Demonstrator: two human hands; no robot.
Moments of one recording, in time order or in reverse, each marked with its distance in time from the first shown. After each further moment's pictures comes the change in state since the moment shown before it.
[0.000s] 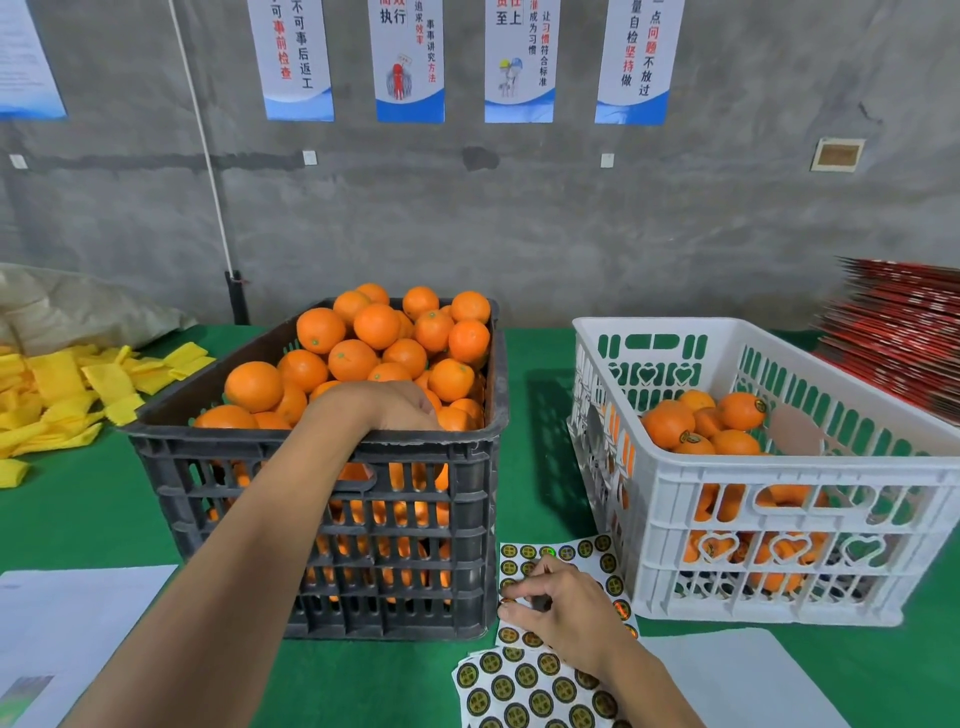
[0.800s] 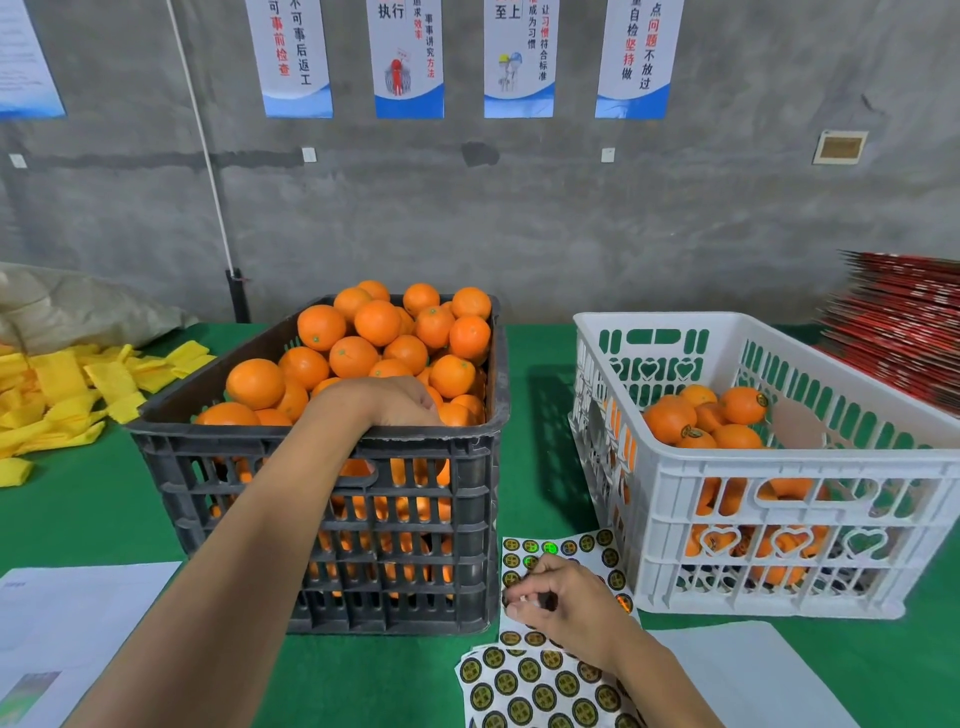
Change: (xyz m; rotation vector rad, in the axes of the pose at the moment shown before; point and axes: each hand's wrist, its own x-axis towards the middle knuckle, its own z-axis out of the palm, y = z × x) left_hand -0.016 0.004 -0.012 -0.066 -0.115 0.013; right_hand 0.001 0.007 -0.003 0.064 -0.064 -0.047
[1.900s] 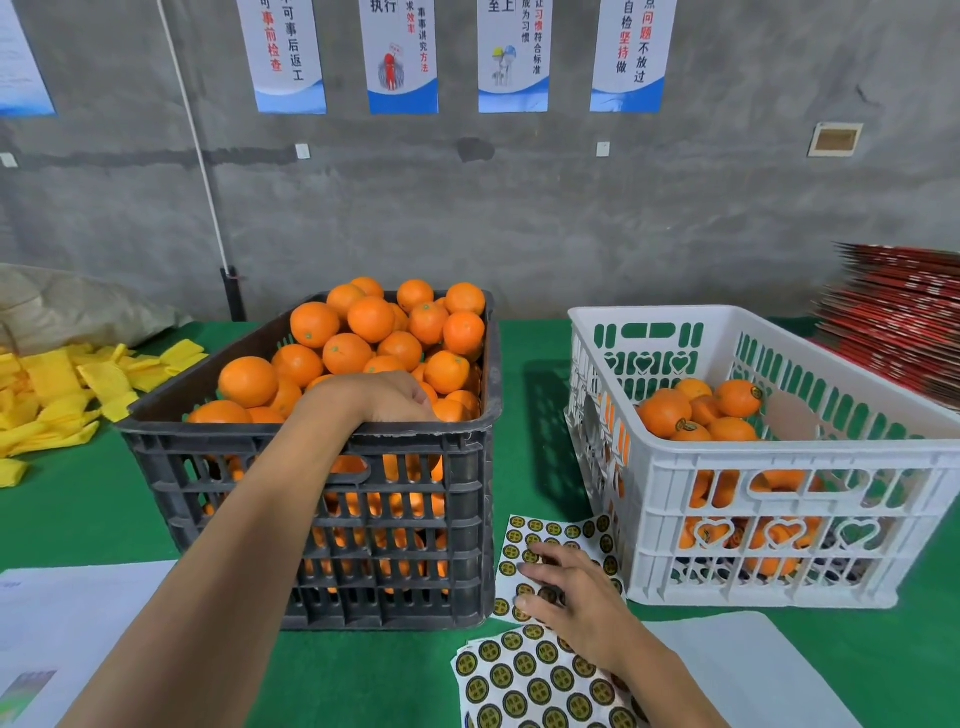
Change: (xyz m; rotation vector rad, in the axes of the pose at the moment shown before) left_hand 0.001 0.002 0.002 -0.010 0.033 0.043; right_hand -0.009 0.015 0.000 -0.159 0.035 0.045
